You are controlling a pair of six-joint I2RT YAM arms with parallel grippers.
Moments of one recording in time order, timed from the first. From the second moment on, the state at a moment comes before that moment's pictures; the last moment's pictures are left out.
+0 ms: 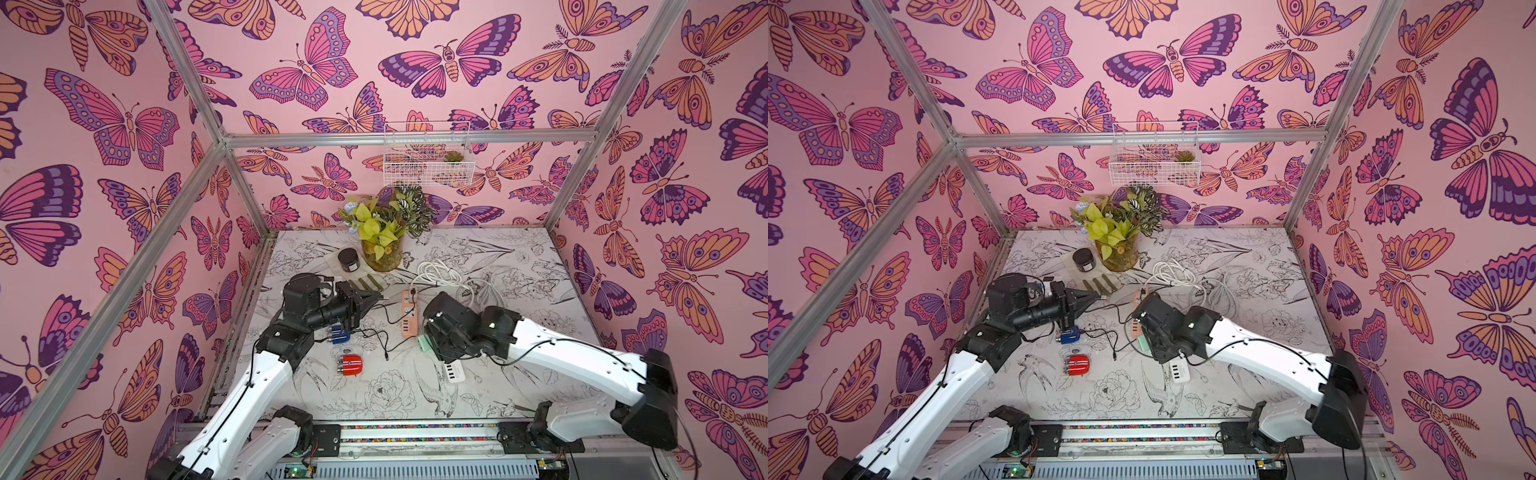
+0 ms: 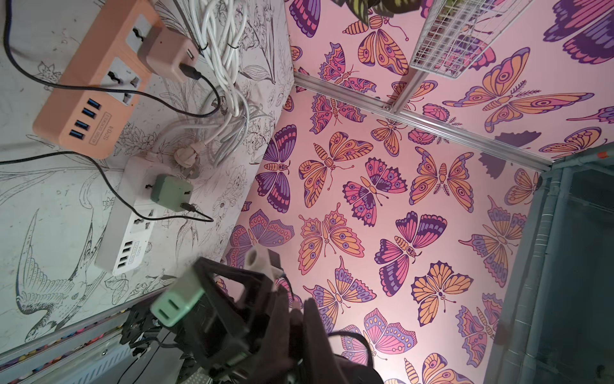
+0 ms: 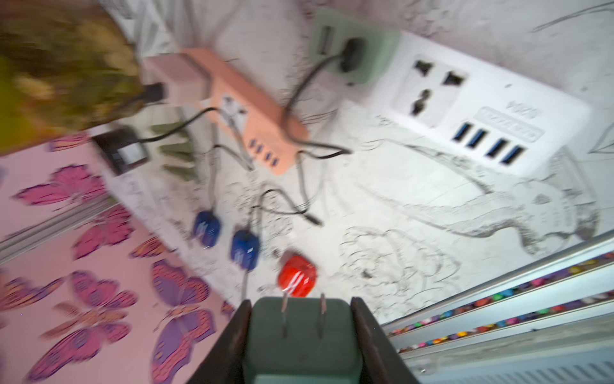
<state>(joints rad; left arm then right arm) -0.32 0.95 0.81 -0.21 0.66 -1.61 1.03 1.33 1.20 -0.84 0.17 2.08</state>
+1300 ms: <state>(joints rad) -0.56 1.18 0.92 0.16 0.15 -1.54 0.69 1.45 1.03 0.27 0.04 2.04</state>
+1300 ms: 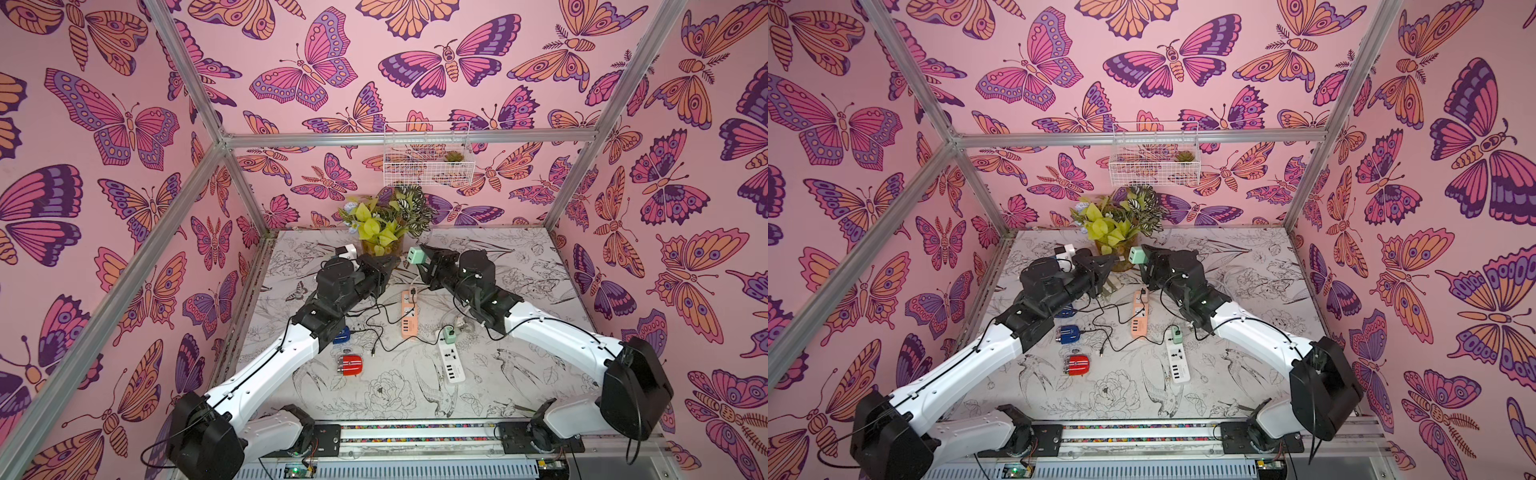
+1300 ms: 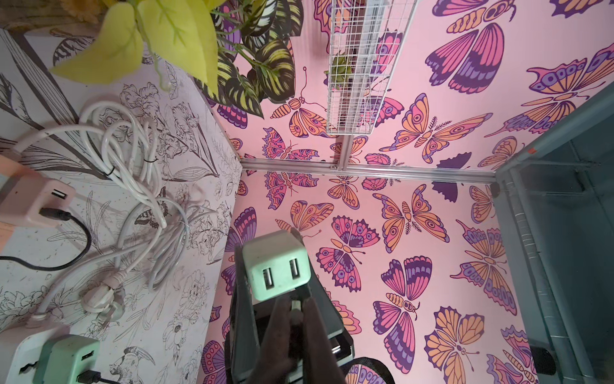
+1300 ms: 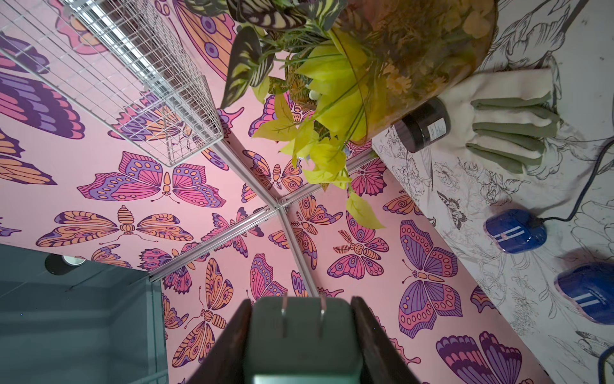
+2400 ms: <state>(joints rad) -0.58 1.22 0.94 0.12 0.11 -1.54 0.69 1.48 1.05 0.30 -0.02 2.01</state>
